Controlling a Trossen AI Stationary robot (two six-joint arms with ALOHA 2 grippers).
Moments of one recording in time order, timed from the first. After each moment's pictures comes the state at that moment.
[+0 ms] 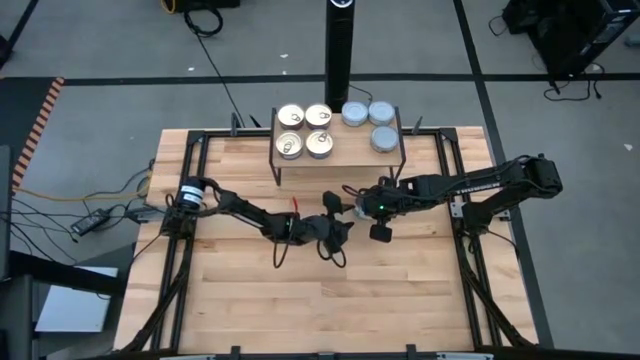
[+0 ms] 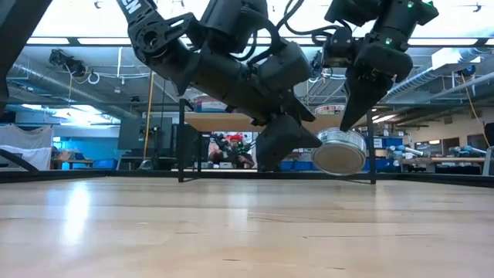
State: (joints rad) left arm -0.13 2.05 1.11 0.59 -0.58 0.73; right arm 0.00 1.39 0.90 -0.62 0.14 0.18
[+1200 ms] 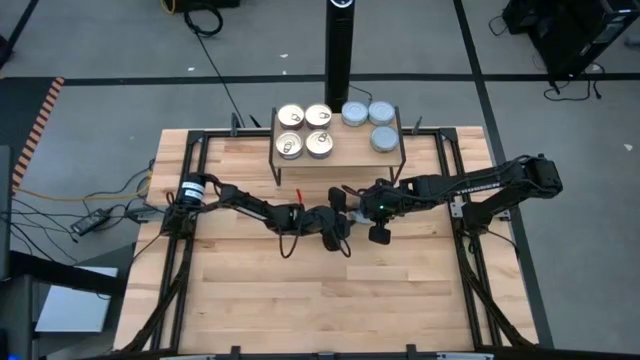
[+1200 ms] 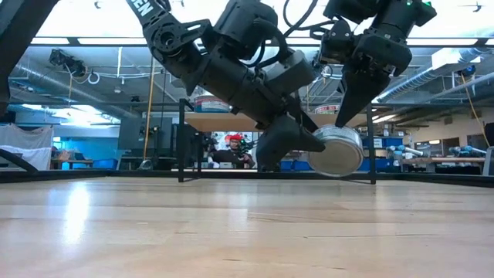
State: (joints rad) left arm -0.07 2.05 1.17 0.45 -0.39 0.67; right arm 0.01 1.39 0.90 -0.57 0.08 0.17
